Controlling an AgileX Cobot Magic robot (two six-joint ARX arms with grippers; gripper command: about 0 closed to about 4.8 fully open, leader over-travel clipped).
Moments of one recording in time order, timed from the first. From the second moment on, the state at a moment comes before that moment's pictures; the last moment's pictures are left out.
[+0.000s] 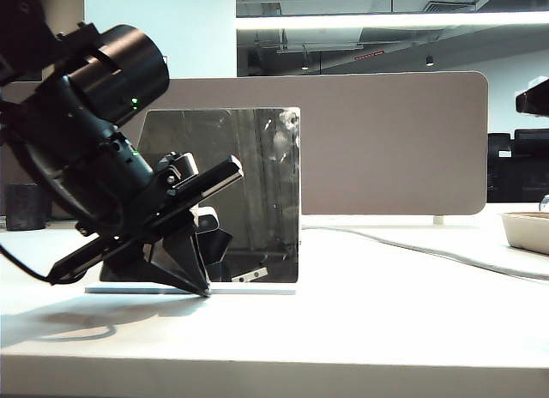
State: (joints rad) left arm -0.59 1.61 0.71 0.04 0.13 -0.71; right arm 0.67 0.00 0.00 -0.02 0.05 0.02
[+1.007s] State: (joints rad) left arm -0.45 1.87 1.00 0.10 0.19 -0.62; right arm 0.67 0.00 0.00 -0.02 0.05 0.02
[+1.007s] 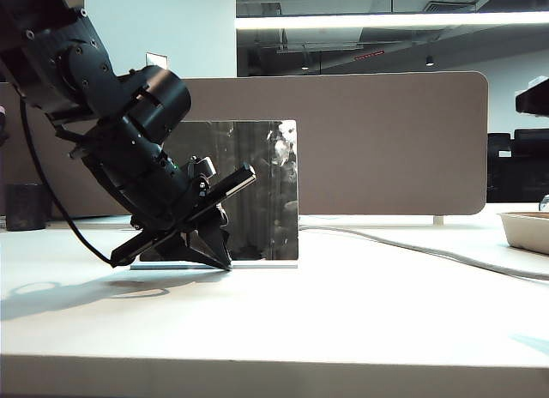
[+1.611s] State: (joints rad) left arm -0.37 2.02 1.17 0.13 0.24 -0.55; right arm 0.67 0.00 0.00 -0.02 0.05 0.02
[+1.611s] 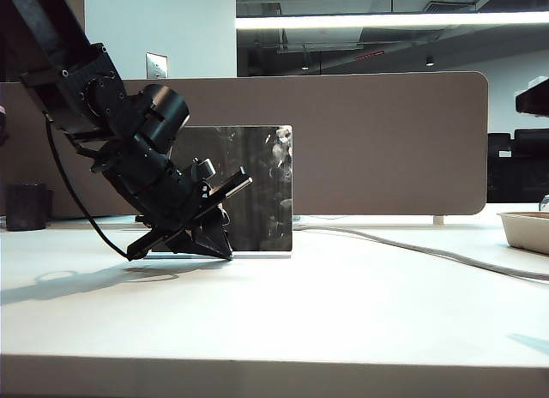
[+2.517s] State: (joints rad) left arm -0.37 2.08 1.31 0.00 0.21 -0.50; right arm 0.67 0.00 0.00 -0.02 0.05 0.02
